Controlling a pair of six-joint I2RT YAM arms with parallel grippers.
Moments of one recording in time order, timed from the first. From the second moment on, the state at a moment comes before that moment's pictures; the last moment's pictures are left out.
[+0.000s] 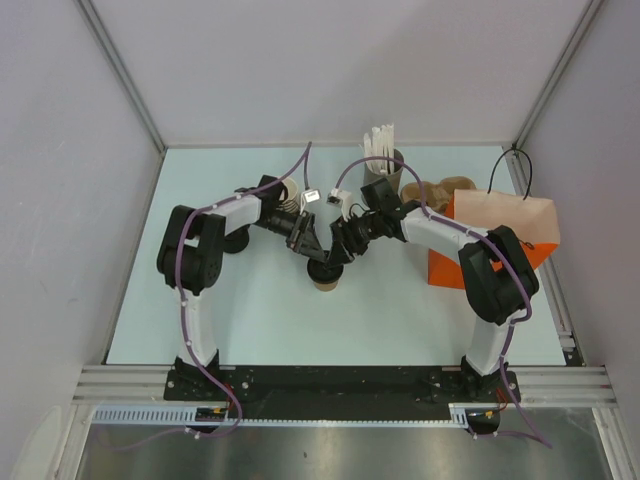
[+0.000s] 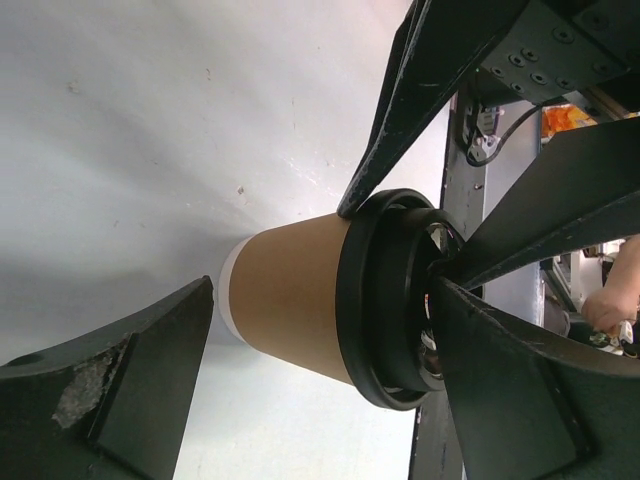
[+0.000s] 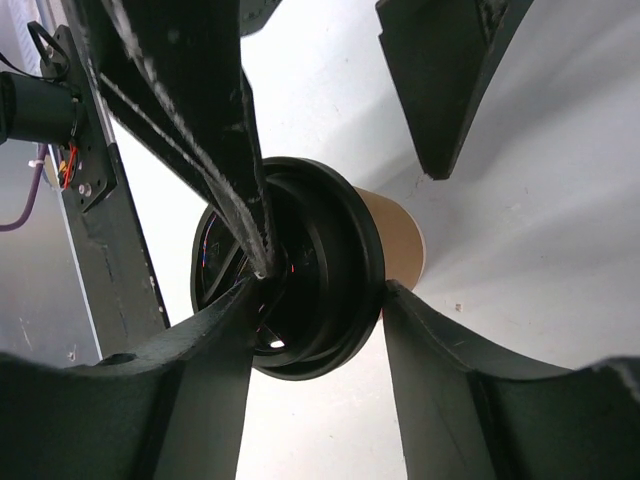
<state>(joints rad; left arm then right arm) -0.31 2.06 1.37 -0.63 1.18 0.32 0.55 1.84 1.26 -0.33 -0.79 -0.05</state>
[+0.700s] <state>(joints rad) -0.28 2.03 1.40 -0.59 1.21 0.27 0.56 1.84 1.28 -0.35 -0.78 -0.06</state>
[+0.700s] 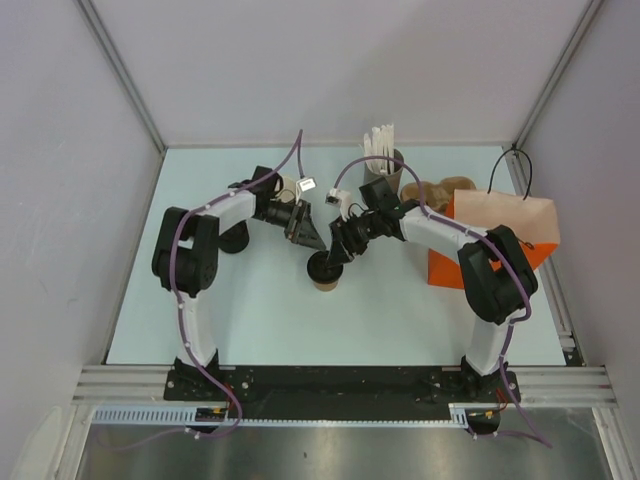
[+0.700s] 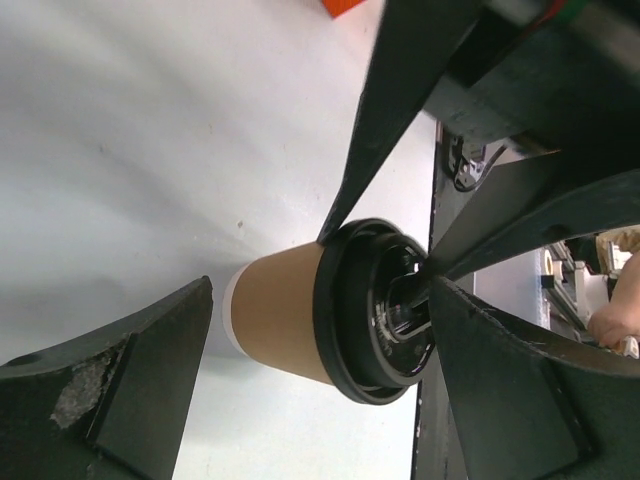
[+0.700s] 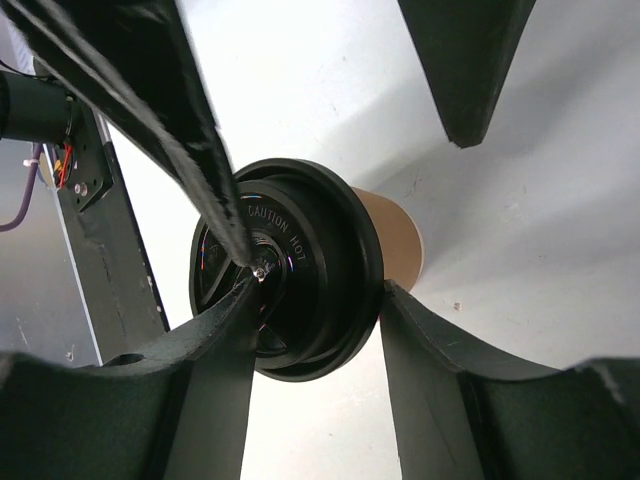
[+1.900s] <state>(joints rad) -0.28 1.77 1.31 -0.64 1.02 0.35 0.56 1.85 1.29 -0.36 -0.77 -0.05</state>
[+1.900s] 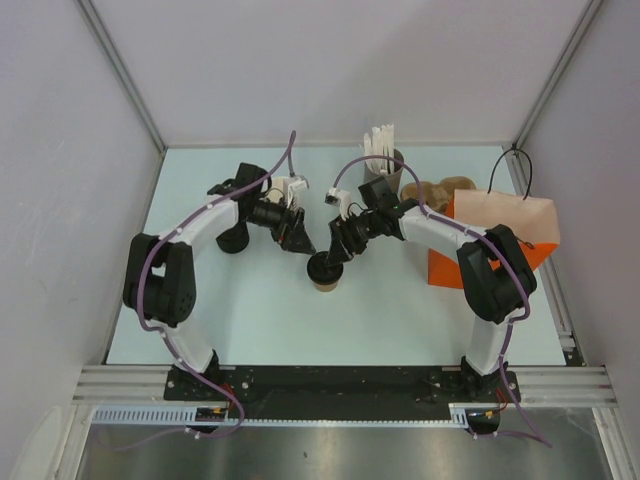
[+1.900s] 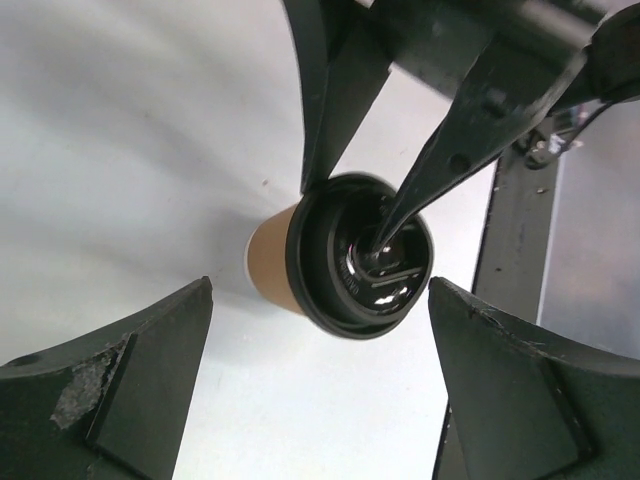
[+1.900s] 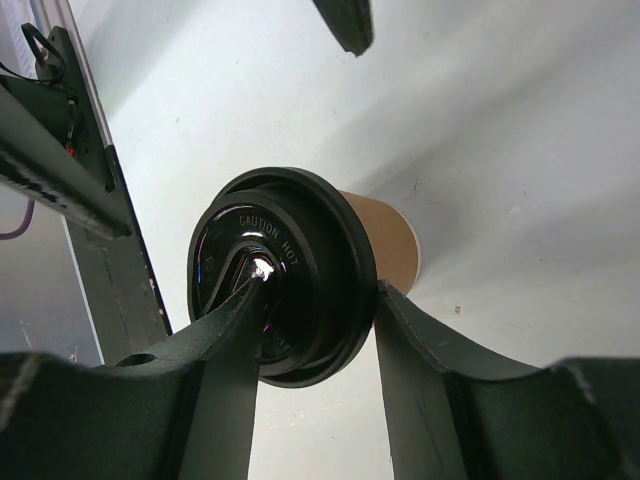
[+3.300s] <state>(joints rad) -0.27 1.78 1.11 -0.61 1.00 0.29 0.56 1.86 1.30 -0.37 -0.77 -0.05</state>
